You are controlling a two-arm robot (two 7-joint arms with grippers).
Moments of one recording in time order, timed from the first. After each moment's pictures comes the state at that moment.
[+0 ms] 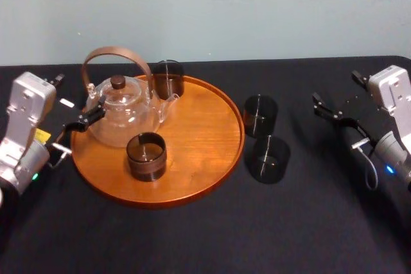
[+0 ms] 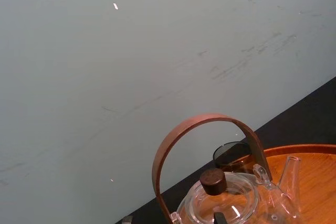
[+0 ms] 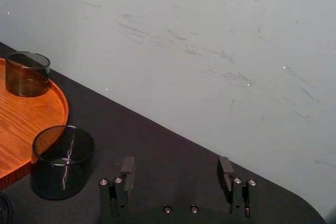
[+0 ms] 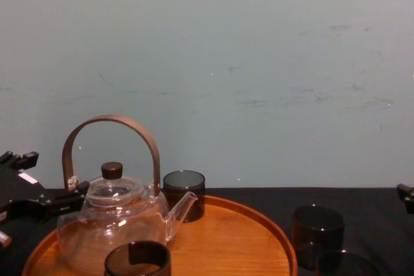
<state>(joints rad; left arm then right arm) -0.20 0.60 0.45 -1.41 -0.25 -0.12 0.03 0.20 0.60 -0.45 -1.41 0.25 -0.12 -0.03</state>
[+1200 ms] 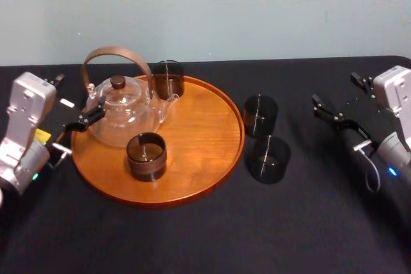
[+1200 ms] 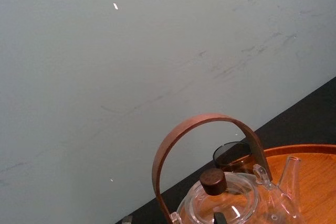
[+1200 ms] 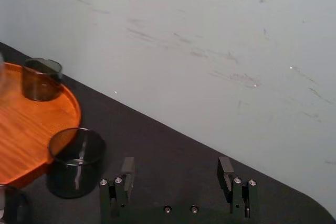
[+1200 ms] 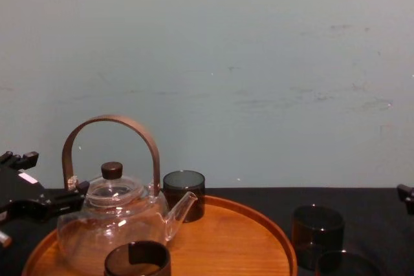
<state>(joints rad) -0.20 0.60 0.45 -1.41 -0.25 -0.12 0.03 0.18 0.61 -0.43 -1.44 0.28 -0.12 0.01</state>
